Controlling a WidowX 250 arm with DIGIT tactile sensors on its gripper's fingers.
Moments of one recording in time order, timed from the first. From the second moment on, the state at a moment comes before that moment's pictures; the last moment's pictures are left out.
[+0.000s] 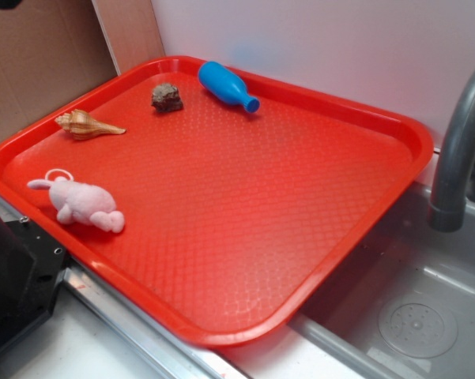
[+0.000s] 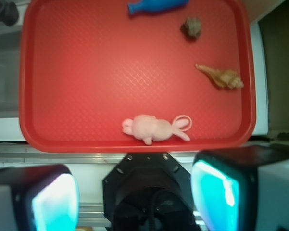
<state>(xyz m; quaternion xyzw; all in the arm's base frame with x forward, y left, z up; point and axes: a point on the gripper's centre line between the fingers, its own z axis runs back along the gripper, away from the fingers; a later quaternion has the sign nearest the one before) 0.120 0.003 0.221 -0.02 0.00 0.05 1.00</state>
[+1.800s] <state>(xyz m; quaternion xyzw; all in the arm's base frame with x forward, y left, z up) 0.189 0.125 0.130 0.08 -0.02 -0.24 0.97</state>
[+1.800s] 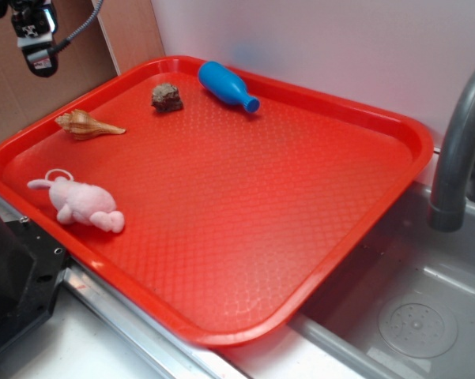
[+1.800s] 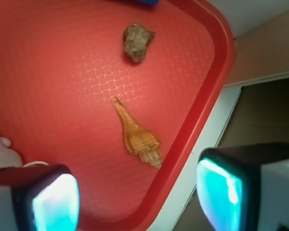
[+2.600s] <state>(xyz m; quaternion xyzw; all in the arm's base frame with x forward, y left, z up) 0.191 0.158 0.076 0.05 -0.04 -0.41 0.91</state>
